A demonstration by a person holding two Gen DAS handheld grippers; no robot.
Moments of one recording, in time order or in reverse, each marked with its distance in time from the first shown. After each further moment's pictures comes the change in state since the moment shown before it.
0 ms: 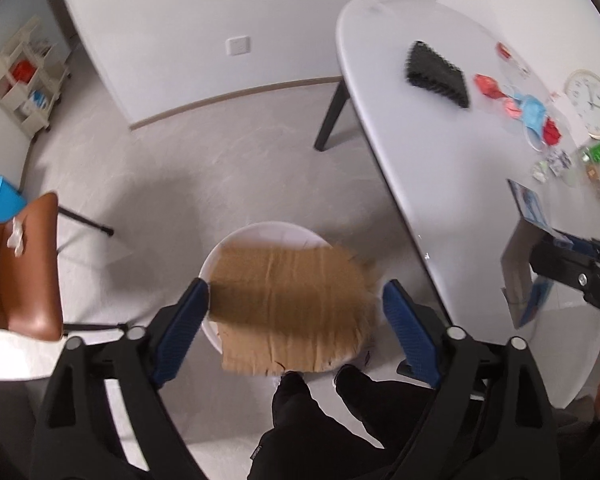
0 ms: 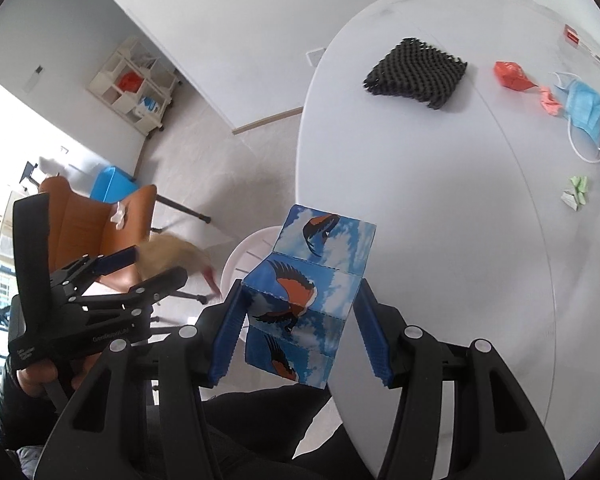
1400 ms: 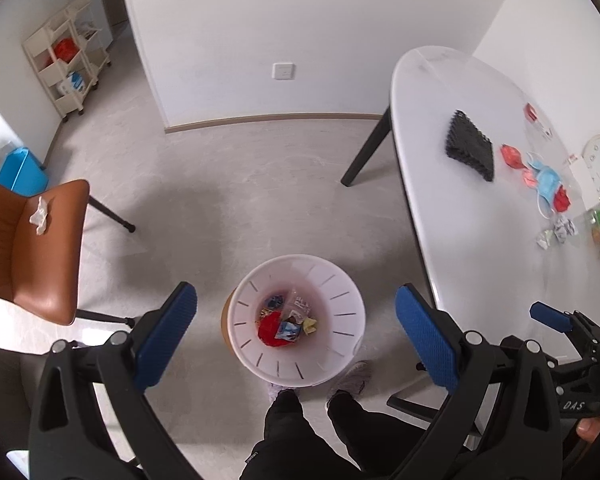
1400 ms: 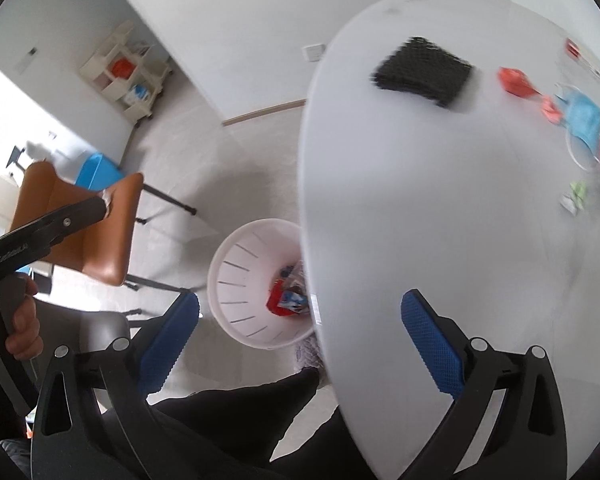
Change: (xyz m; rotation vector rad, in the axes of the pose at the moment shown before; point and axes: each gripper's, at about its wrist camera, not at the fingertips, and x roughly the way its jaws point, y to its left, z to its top) left arm -0.054 0.039 0.020 -0.130 -0.091 0.037; right arm 0.008 0.011 -0.007 -0.024 0.006 -0.078
